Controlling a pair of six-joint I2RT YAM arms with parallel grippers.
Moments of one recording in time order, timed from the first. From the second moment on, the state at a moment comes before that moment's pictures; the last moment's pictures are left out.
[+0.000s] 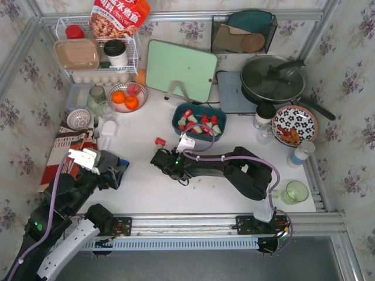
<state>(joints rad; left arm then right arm) -0.64 0.21 0.75 -0.72 -0.16 -0.04 1.11 1.95 1.22 -0.45 0.71 1.33</state>
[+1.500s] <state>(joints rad) -0.64 0.21 0.74 -0.72 -0.17 -0.04 0.71 1.87 1.28 0.14 0.61 0.36</state>
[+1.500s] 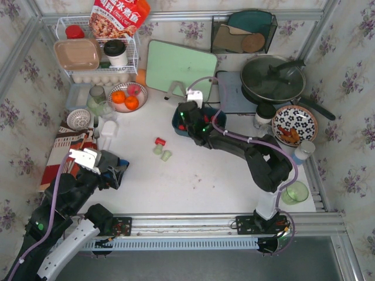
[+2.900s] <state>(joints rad) -0.63 0.20 0.74 -0.72 -0.16 -0.04 1.08 2.00 1.20 -0.11 0.64 0.94</state>
